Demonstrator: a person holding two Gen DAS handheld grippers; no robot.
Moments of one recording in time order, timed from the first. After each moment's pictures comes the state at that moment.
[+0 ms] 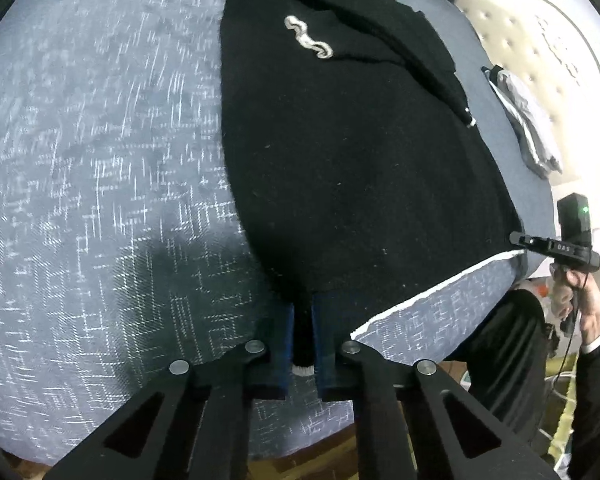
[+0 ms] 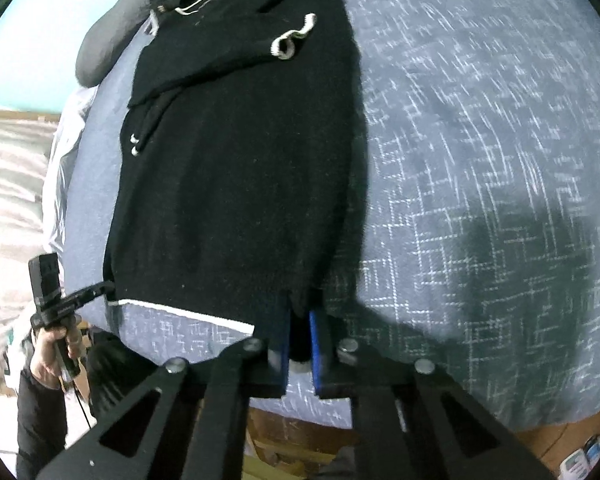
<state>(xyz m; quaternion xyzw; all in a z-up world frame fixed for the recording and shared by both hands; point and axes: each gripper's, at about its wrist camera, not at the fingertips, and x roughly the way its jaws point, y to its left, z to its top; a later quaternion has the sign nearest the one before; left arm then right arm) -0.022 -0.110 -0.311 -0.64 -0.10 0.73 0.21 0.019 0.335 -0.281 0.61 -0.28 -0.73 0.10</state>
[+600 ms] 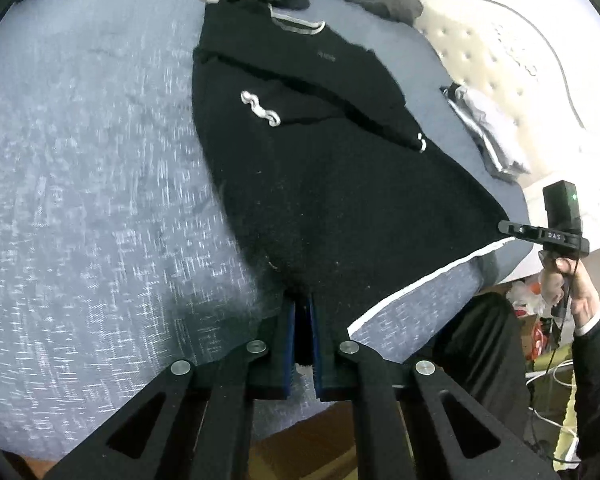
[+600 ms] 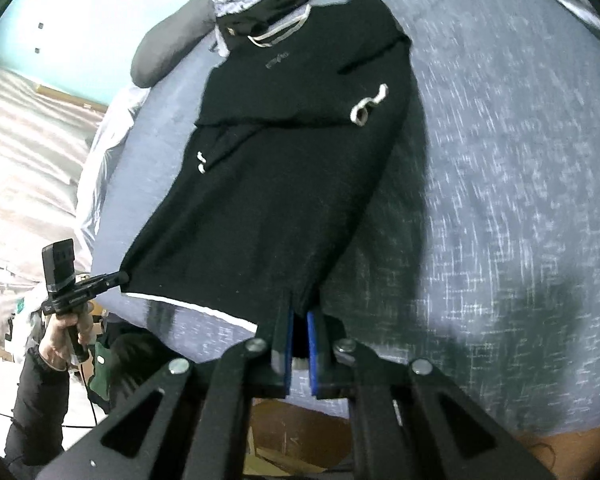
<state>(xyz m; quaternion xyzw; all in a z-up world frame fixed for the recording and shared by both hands) -0.012 -0.107 -0.237 -0.58 -0.09 0.77 0.25 0.021 0.331 -0.205 0.55 -0.26 -0.78 0.16</state>
